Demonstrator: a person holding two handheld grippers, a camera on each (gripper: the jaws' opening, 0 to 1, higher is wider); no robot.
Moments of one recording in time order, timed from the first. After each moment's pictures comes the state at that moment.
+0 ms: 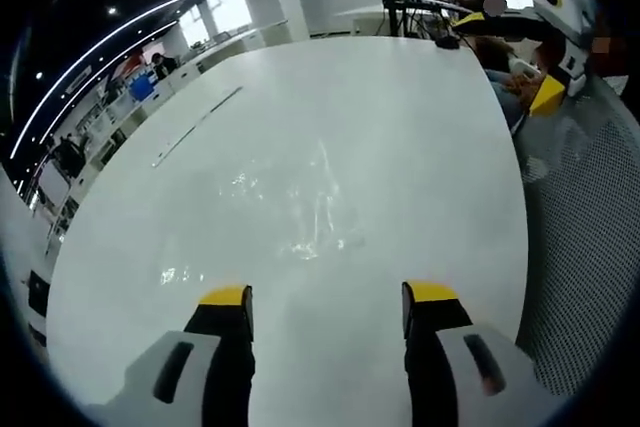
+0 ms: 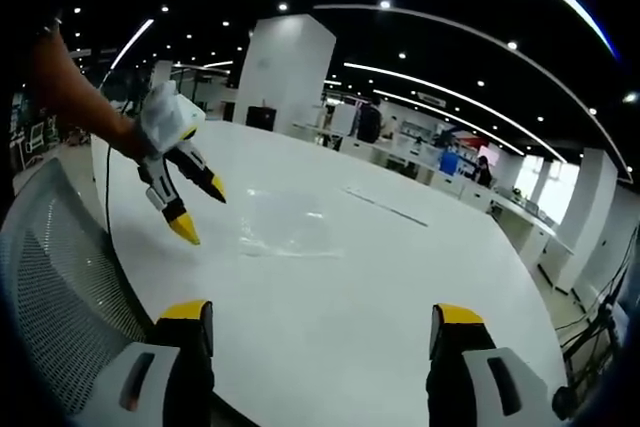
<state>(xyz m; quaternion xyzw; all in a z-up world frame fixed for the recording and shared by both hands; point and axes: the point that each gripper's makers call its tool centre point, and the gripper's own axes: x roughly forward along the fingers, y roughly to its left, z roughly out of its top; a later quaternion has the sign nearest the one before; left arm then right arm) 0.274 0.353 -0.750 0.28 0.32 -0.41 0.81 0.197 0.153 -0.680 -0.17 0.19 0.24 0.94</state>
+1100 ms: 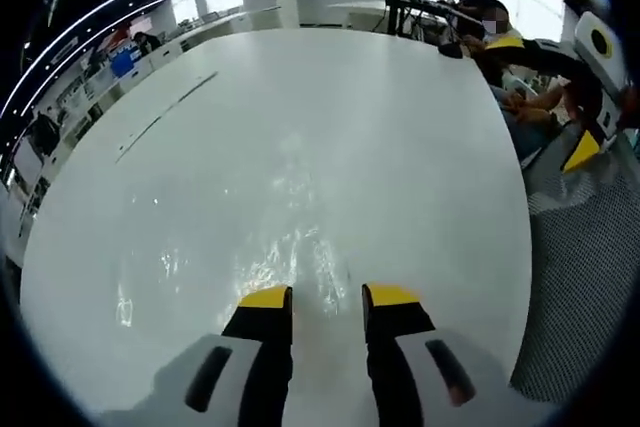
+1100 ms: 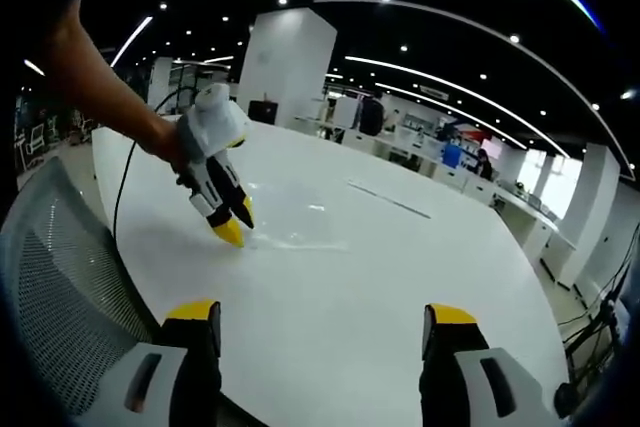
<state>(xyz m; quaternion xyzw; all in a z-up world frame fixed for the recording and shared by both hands) 0.302 0.305 -0.773 0.23 0.38 -0.44 0.78 0.197 0.151 -0.685 -0.17 0.21 0.24 0.93</state>
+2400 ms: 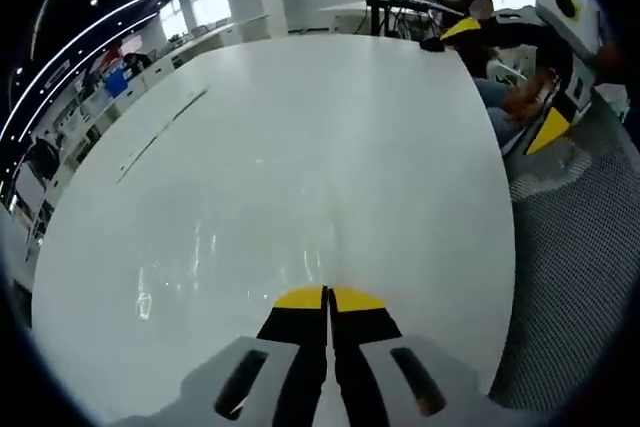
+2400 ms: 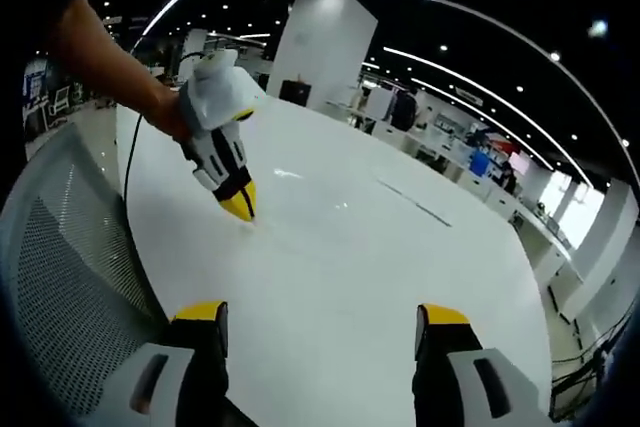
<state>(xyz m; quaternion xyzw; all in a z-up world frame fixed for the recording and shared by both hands) 0.272 0.308 -0.751 0.26 0.34 -0.46 0.77 0.206 0.166 -0.685 -0.23 0.23 0.30 0.90</state>
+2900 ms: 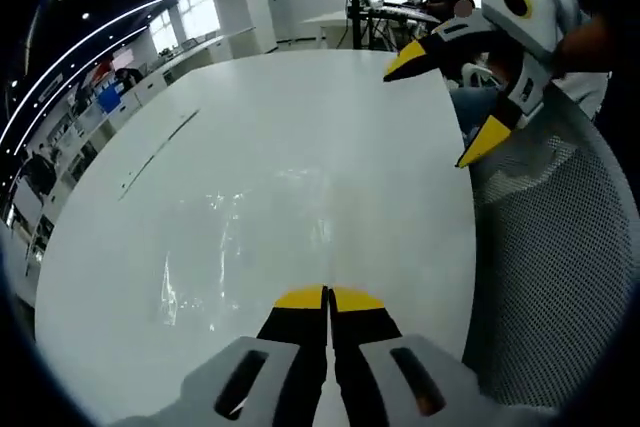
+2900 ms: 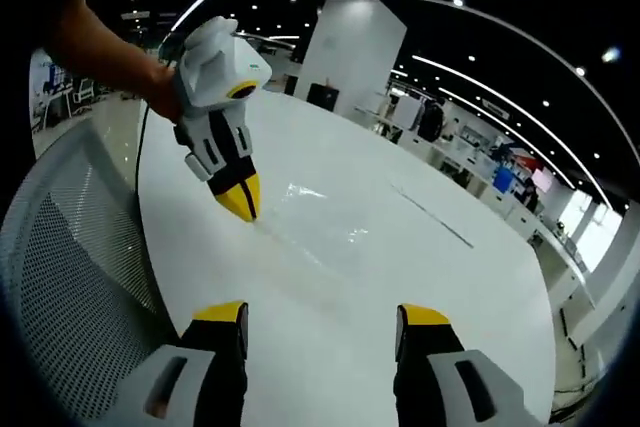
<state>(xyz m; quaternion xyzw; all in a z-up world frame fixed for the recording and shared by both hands) 0.242 0.305 -0.722 0.26 0.32 -0.48 0.77 0.213 0.192 -0.684 -0.25 0.22 0.35 0.88</state>
